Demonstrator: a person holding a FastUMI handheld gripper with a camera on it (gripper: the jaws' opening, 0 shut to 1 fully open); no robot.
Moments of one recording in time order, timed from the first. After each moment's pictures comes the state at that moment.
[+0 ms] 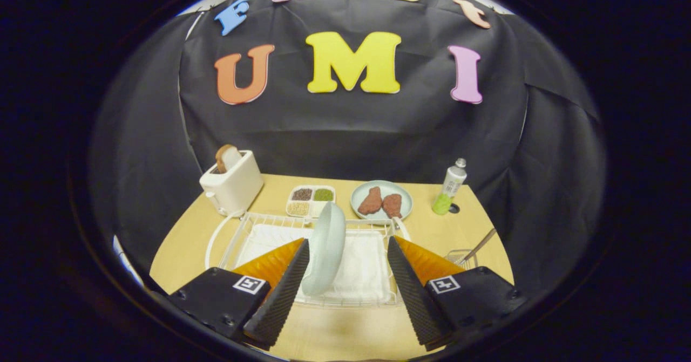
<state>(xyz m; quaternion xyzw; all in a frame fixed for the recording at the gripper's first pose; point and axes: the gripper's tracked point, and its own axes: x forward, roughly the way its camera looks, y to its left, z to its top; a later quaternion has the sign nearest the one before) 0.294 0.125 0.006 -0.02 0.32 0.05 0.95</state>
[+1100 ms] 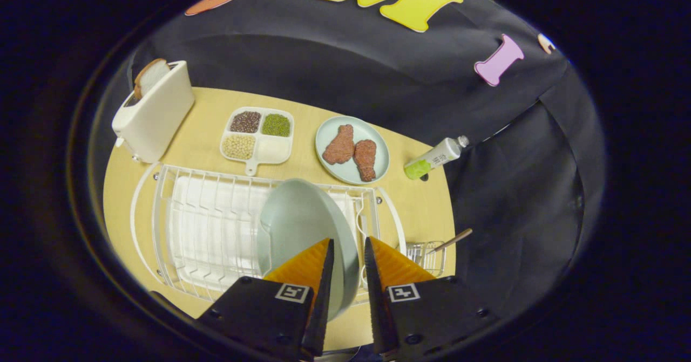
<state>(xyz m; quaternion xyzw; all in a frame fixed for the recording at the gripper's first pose) 0.359 0.143 -0.035 -0.18 0.51 -0.14 0.83</state>
